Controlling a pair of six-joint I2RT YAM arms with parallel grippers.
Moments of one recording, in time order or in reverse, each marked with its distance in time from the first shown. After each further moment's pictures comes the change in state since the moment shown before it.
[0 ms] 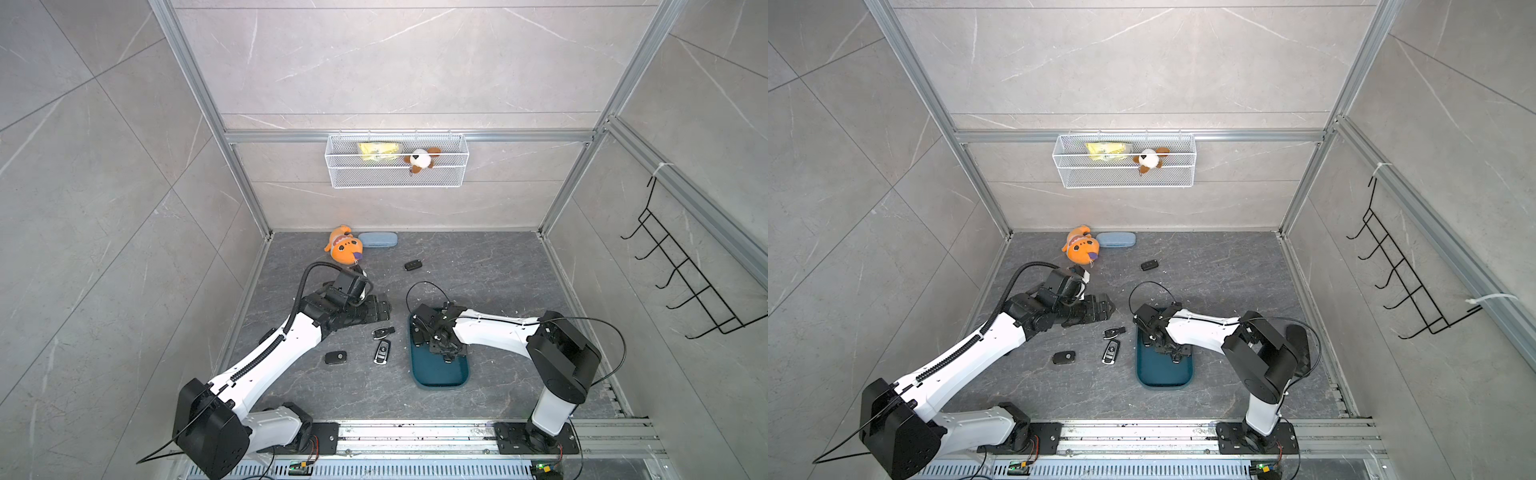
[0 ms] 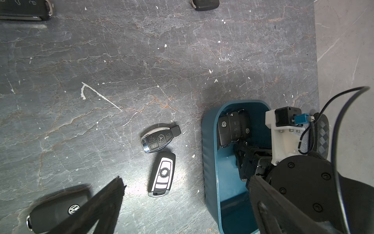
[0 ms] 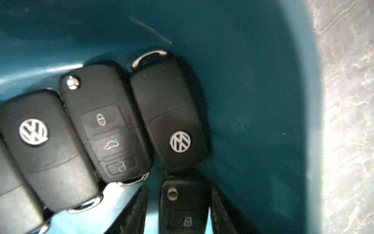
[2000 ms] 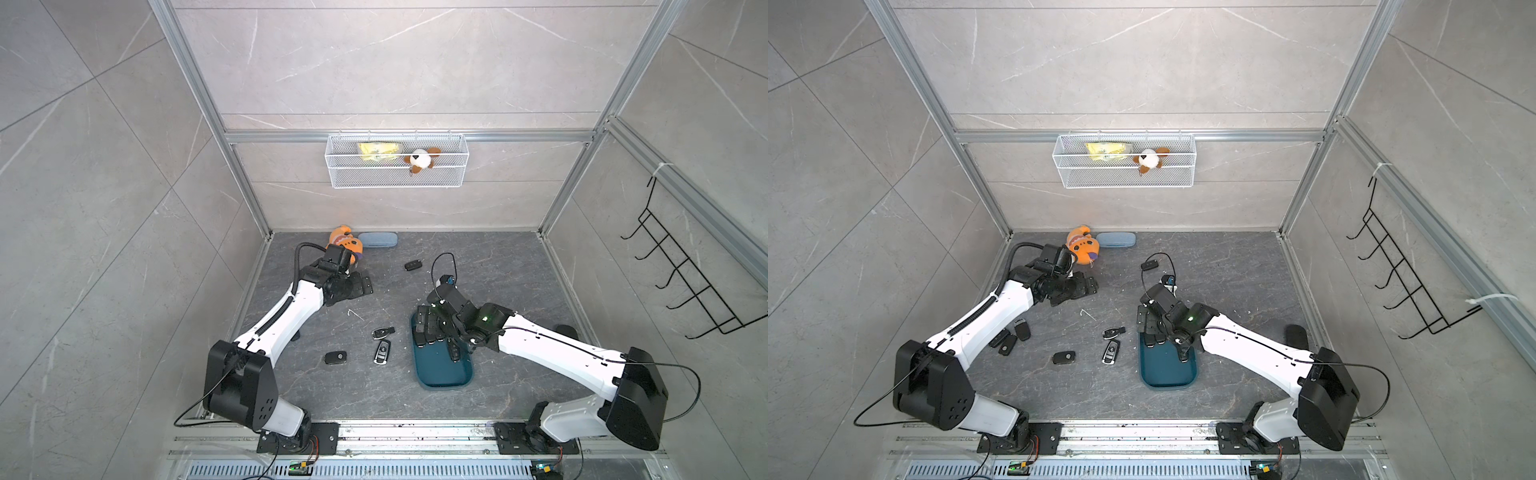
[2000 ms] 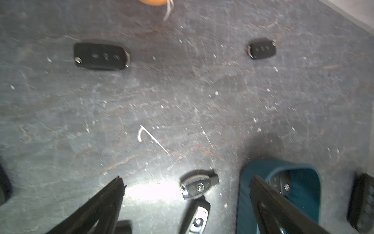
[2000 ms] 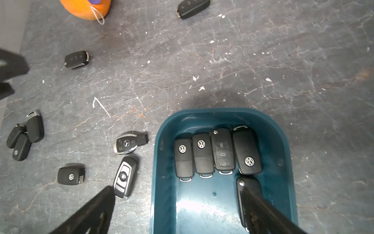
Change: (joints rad) left arm 0.256 0.269 0.193 -0.031 -0.036 0.106; right arm 0.023 -0.373 0.015 0.216 -0.082 -0.207
